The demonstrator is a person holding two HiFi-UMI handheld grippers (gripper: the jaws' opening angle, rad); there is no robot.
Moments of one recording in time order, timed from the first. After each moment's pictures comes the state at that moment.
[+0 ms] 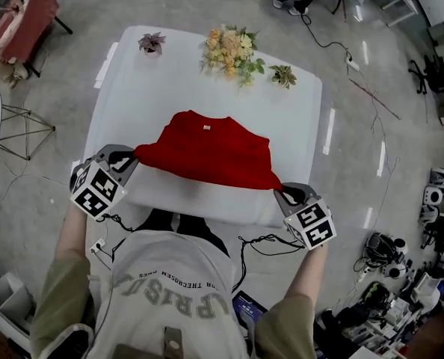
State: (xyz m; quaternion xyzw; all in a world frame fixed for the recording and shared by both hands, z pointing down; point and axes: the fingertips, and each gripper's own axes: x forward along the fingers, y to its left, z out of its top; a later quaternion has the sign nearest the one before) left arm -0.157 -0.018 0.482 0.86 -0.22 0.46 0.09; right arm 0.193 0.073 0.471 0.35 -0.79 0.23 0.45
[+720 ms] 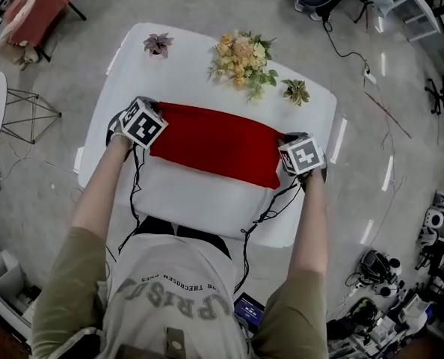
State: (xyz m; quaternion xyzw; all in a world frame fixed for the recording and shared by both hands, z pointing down) left arm -0.115 -0.184 0.578 0.76 -0.35 0.52 0.18; right arm 0.243 -0.133 0.576 0.37 -0.72 0.26 0.53
